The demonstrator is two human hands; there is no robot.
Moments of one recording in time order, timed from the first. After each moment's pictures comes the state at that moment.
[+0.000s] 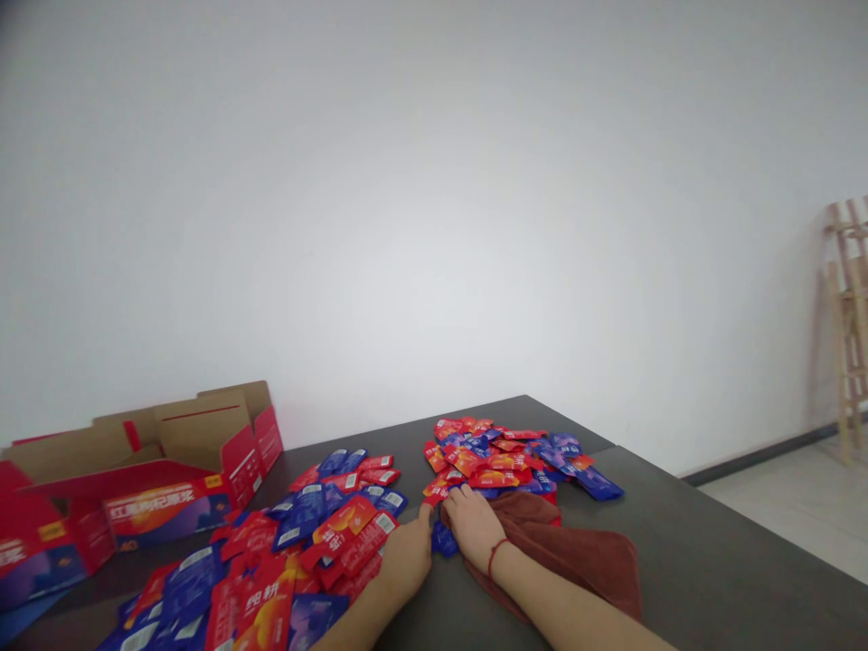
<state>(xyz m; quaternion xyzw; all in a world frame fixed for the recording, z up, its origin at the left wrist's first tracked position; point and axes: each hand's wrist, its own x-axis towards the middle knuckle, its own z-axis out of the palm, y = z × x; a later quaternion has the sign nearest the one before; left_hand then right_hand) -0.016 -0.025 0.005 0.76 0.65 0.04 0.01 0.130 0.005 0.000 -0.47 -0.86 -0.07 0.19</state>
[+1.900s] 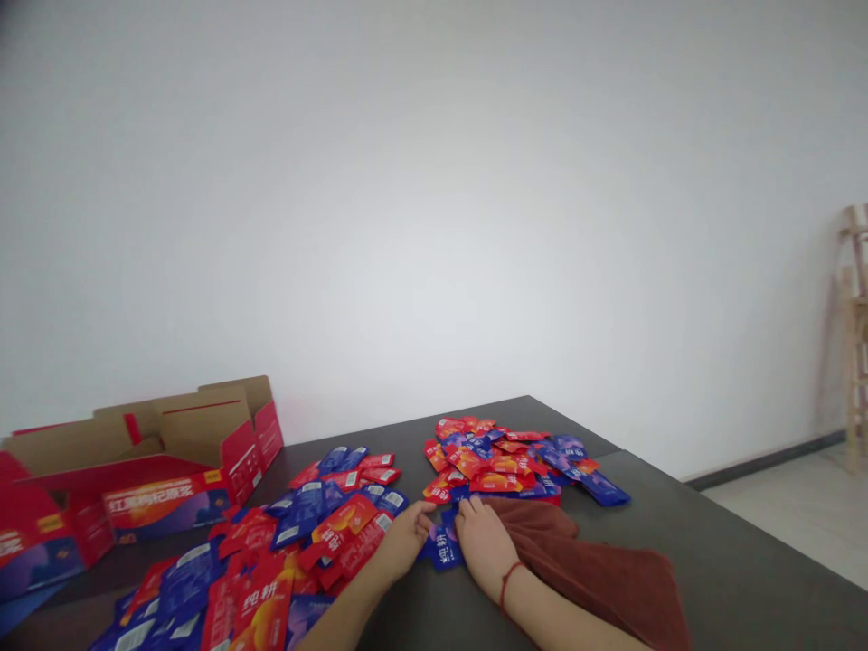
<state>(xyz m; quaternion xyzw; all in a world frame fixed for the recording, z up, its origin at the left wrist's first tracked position) -0.041 0.017 -0.033 0.68 0.53 0.35 0.35 0.137 -0.008 -0.015 -0.46 -0.86 -0.15 0.19</state>
